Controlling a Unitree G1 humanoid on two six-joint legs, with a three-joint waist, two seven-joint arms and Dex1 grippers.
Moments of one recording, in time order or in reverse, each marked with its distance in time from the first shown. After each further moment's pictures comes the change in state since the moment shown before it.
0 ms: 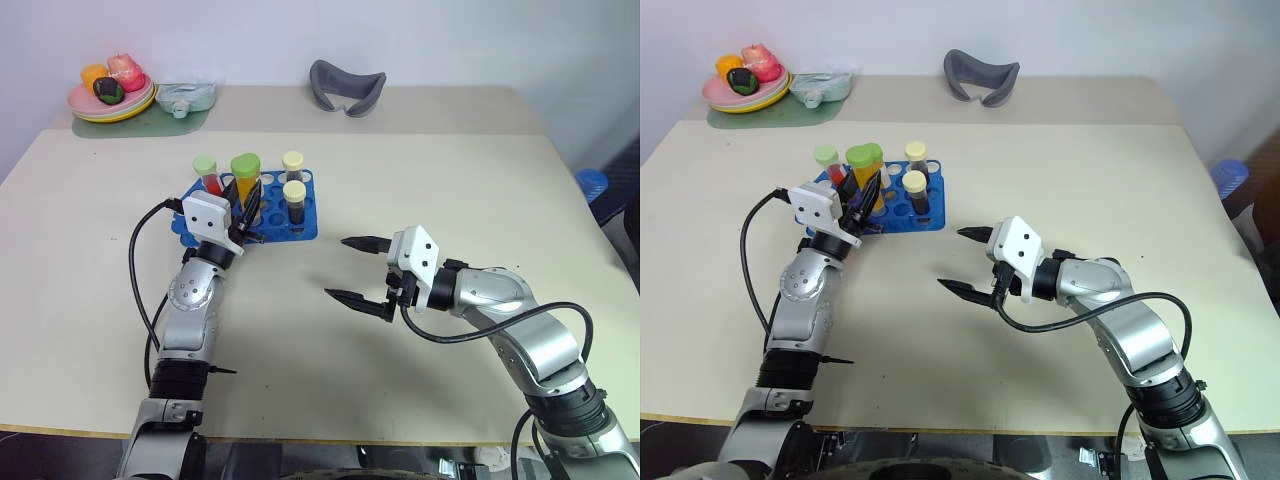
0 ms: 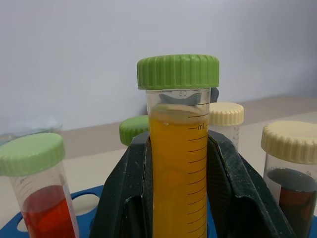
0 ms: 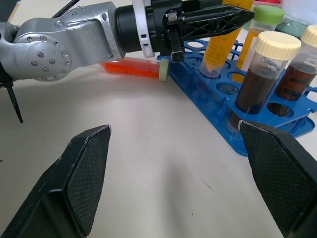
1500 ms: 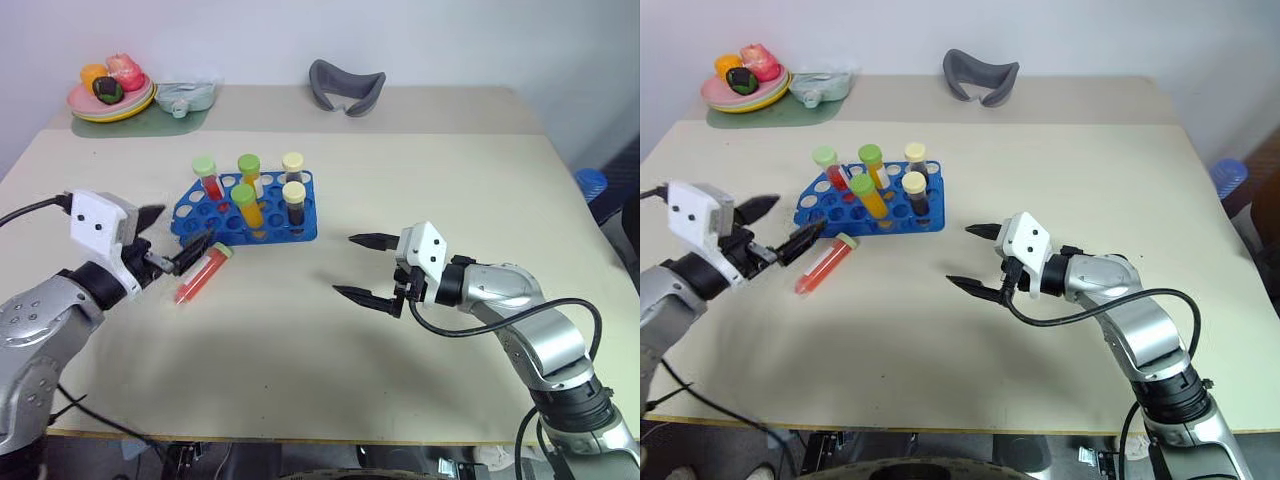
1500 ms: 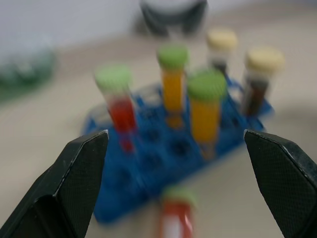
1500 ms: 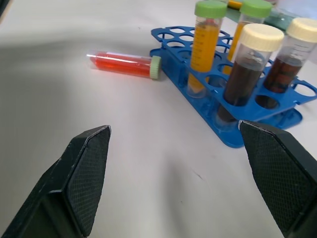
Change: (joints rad) left arm 0.369 0.695 0.391 -0.796 -0.594 1.157 -0.070; right arm -0.022 -0.009 -0.025 0.050 -0.001 -0.024 0.058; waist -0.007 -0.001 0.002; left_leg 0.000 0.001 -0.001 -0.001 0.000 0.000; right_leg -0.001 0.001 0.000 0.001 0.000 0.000
